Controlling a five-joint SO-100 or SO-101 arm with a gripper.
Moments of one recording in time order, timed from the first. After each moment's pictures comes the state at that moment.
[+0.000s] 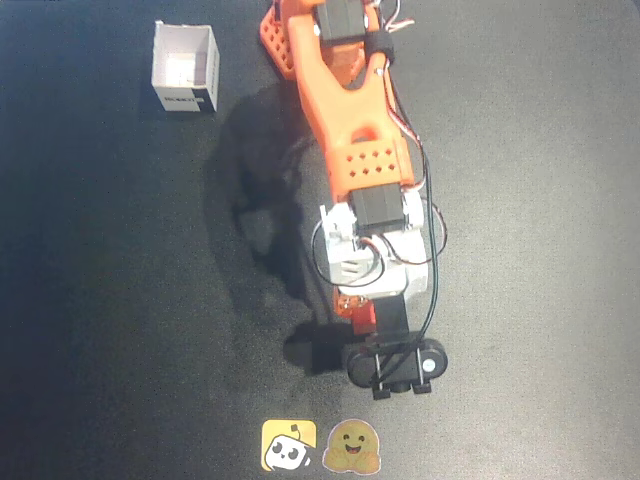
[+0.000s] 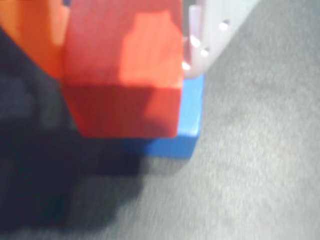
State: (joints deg) arm -14.3 76.6 83.1 72.9 92.4
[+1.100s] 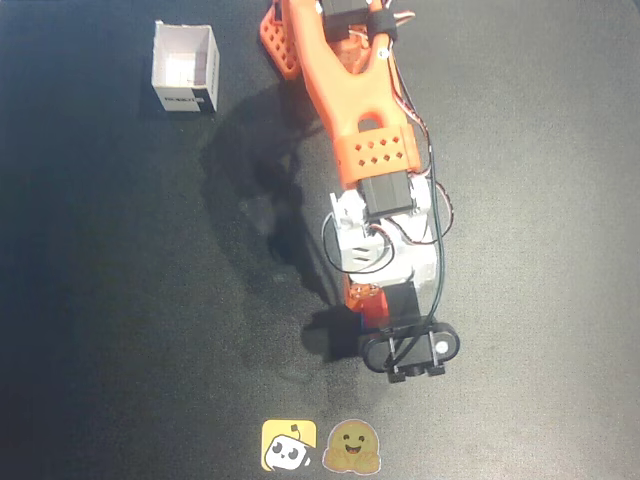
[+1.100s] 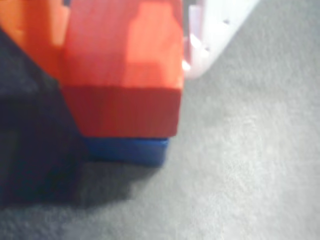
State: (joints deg) arm -16.9 82.2 97.3 61.5 92.6
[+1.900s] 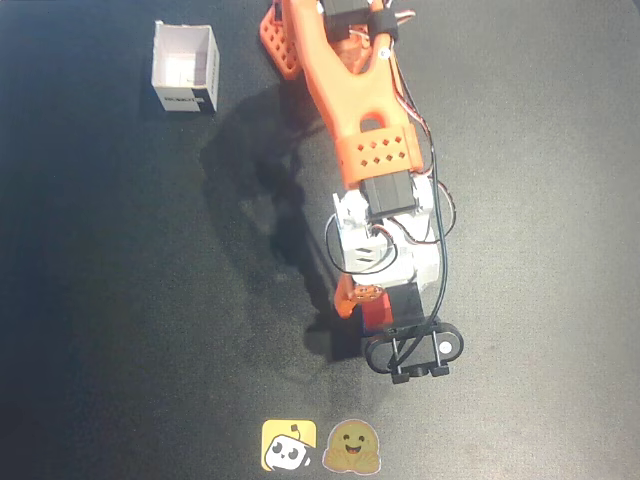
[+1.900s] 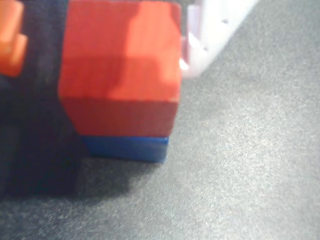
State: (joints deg) arm -17.1 82.2 97.3 60.6 92.9
